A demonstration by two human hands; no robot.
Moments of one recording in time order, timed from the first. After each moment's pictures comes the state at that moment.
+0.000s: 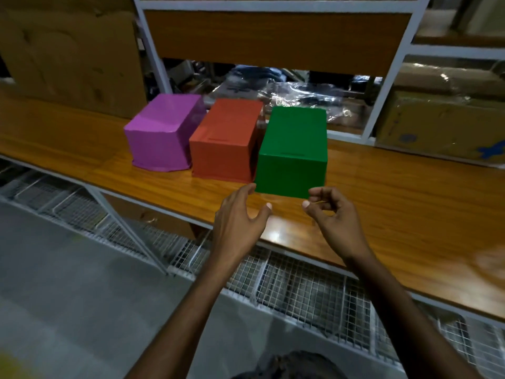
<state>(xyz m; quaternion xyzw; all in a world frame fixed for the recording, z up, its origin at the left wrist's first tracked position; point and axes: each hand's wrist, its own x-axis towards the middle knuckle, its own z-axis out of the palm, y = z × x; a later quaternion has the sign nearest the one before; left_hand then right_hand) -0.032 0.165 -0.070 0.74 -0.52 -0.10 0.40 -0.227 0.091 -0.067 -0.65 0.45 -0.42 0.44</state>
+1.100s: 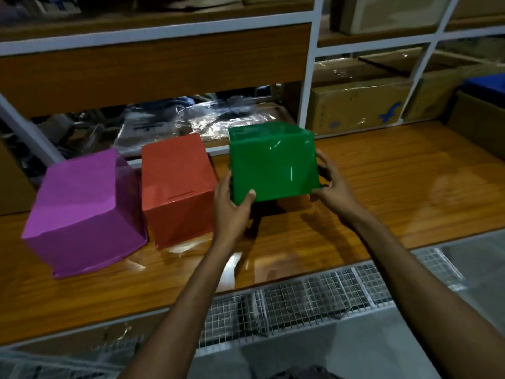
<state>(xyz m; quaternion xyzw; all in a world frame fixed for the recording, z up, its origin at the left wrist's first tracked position) 0.078 -0.007 -0.081 0.52 -0.56 -0.37 0.53 -0.170 0.002 -0.064 -0.55 0.55 -0.49 0.39</state>
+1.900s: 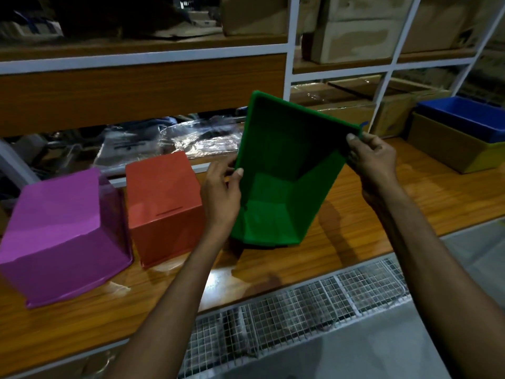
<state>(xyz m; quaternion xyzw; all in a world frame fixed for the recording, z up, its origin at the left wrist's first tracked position) 0.069 -0.026 -0.019 0.43 -0.66 -0.17 0.59 -0.208 0.022 0.035 -0.34 0.54 -0.71 0.29</state>
